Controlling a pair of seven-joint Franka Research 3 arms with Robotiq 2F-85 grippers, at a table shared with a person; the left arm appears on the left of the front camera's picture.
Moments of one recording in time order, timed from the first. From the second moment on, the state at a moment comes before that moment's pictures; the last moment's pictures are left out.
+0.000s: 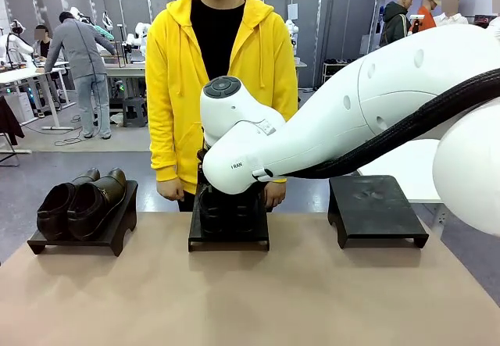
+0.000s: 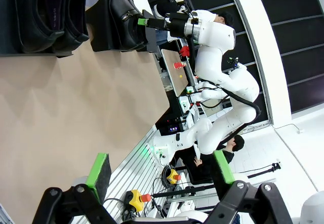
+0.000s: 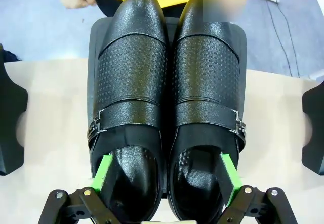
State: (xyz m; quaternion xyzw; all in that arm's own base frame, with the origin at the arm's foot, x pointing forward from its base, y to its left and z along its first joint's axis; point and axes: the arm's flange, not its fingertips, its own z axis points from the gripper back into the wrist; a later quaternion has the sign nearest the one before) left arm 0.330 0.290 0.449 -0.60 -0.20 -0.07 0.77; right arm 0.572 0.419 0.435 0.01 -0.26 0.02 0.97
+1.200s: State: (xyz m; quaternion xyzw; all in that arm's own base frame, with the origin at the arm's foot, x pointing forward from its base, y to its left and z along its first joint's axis) left arm 0.330 0.290 0.449 -0.60 -0.20 -0.07 0.77; right arm 0.527 0.306 0.524 0.18 -0.14 -0.02 0.97
